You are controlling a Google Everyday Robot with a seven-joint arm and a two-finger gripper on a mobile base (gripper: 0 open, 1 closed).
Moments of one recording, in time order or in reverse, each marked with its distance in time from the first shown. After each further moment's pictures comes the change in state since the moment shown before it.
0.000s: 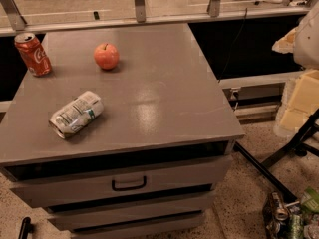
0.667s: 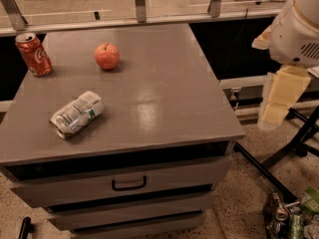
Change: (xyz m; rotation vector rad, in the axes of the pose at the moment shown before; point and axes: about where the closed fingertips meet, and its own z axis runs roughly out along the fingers) arm -0.029 -0.009 0.014 -0.008 0.021 -0.094
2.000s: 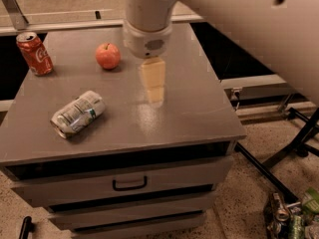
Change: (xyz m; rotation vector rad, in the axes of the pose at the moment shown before) arm -0.224 -0.040 0.094 -0.028 -0.027 -0.544
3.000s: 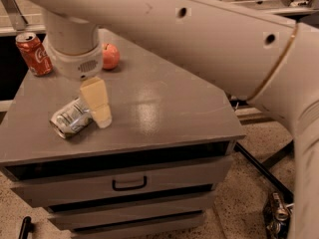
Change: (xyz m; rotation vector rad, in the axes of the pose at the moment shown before) arm -0.138 0.000 0.032 -0.043 -0.084 -0.295
